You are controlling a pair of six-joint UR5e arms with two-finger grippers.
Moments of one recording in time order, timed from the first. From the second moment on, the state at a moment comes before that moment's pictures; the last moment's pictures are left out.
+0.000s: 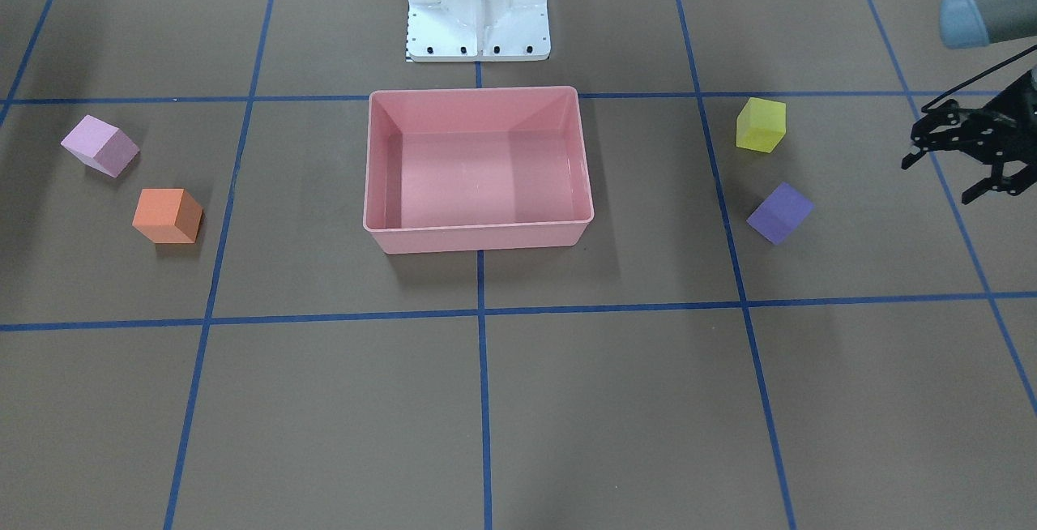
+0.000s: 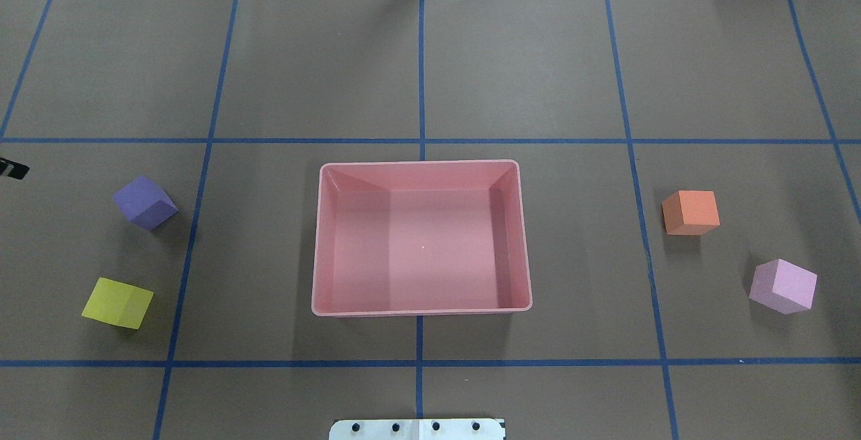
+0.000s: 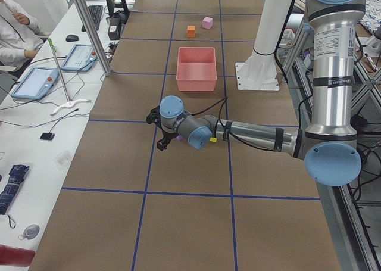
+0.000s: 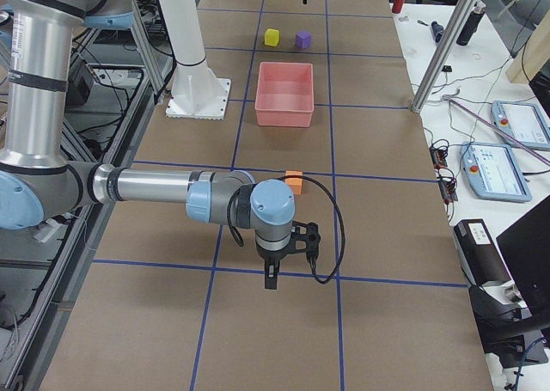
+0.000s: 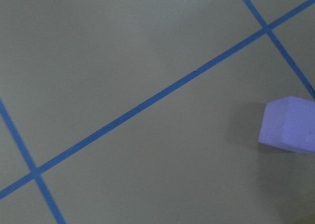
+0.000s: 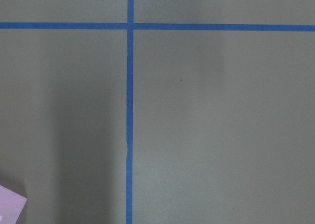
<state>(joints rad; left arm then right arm) -1.18 -1.53 -1.73 -2.12 -2.39 -0.13 1.66 -1.78 1.80 -1.66 2.32 -0.10</state>
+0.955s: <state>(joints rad) -0.90 -1.62 -1.72 -2.19 -2.22 -0.26 1.66 -1.78 1.80 -1.66 2.32 -0.10</state>
